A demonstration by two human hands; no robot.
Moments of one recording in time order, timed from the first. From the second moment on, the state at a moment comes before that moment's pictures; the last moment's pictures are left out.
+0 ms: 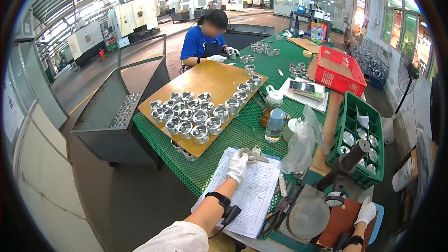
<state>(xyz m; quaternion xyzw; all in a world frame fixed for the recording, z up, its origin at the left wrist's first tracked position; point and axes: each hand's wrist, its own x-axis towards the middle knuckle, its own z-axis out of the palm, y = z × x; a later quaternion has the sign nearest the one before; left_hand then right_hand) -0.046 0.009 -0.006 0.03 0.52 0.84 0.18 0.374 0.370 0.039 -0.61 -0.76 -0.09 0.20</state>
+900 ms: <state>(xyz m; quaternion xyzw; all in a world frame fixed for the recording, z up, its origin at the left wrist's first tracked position) -0.047 0.010 -0.006 0.02 0.51 0.84 0.18 0.377 0.377 0.034 -0.62 -0.76 -0.07 0.18</state>
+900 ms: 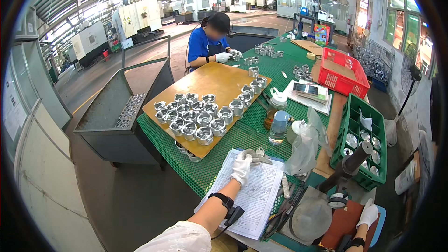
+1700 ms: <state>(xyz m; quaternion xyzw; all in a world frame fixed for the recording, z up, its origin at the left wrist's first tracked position) -0.048 0.009 -0.011 0.02 0.51 0.84 0.18 0.376 0.367 0.045 -0.62 -0.76 -0.05 0.19</state>
